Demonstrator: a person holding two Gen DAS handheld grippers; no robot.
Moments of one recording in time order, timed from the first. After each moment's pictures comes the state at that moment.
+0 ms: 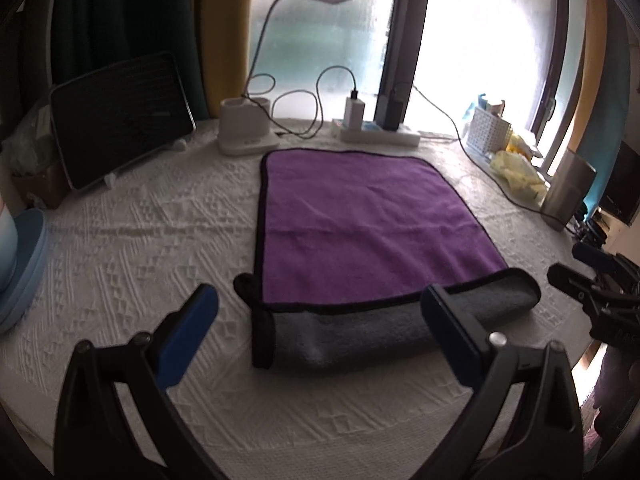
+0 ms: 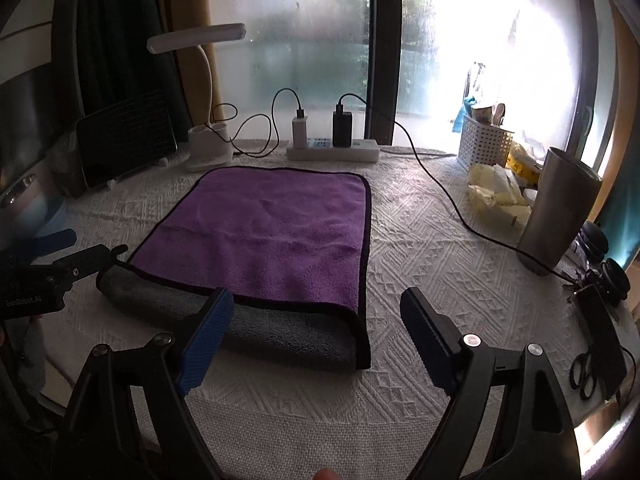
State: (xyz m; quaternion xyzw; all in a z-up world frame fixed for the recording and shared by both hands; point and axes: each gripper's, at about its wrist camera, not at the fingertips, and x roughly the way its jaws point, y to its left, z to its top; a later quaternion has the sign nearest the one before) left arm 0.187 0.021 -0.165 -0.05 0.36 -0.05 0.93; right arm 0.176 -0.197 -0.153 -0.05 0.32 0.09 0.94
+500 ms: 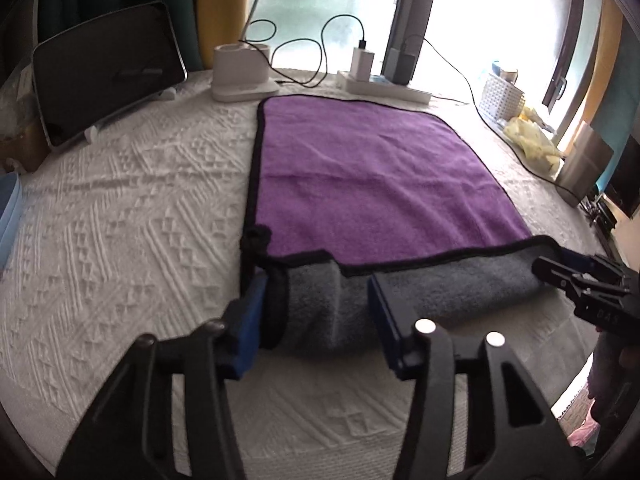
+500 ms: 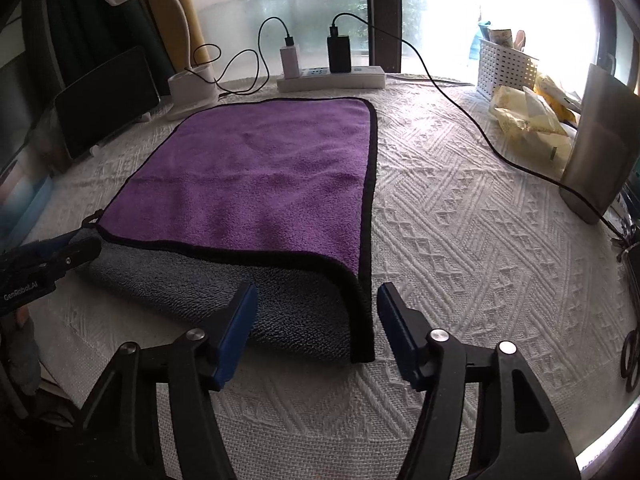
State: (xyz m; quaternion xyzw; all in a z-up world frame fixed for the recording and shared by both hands) left arm 0.199 0.021 -0.205 -0.05 0.41 -0.05 0.91; right arm 0.215 -0.211 -0.212 -0.02 0.41 0.11 0.90
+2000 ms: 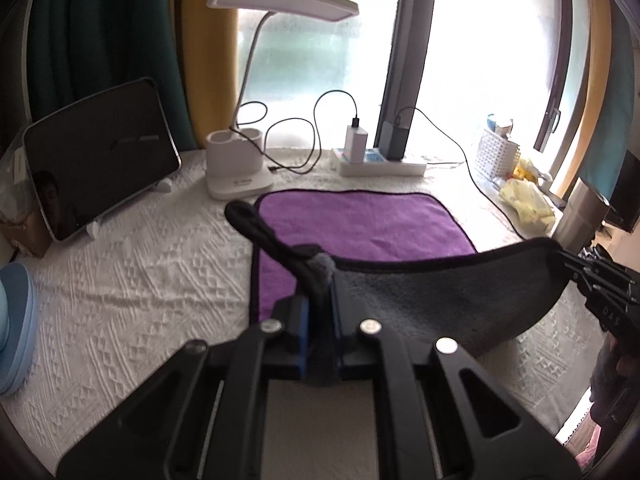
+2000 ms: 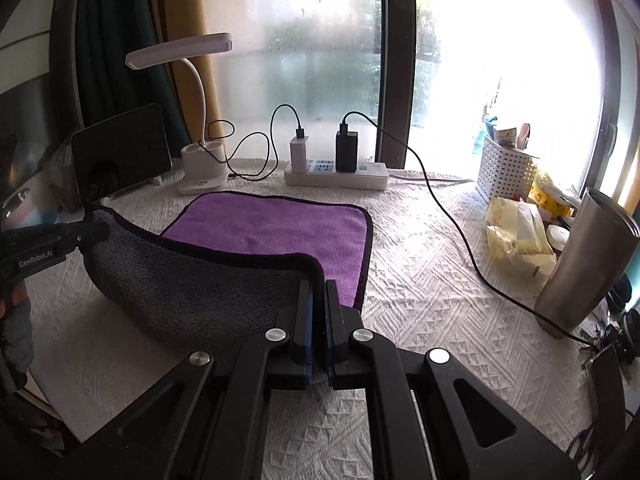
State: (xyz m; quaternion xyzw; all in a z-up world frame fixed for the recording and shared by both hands) left arm 0.252 0.019 -0.128 -0.04 0.33 -0.05 0.94; right arm 0.244 -0.212 -0.140 -0.05 0.30 0.13 0.94
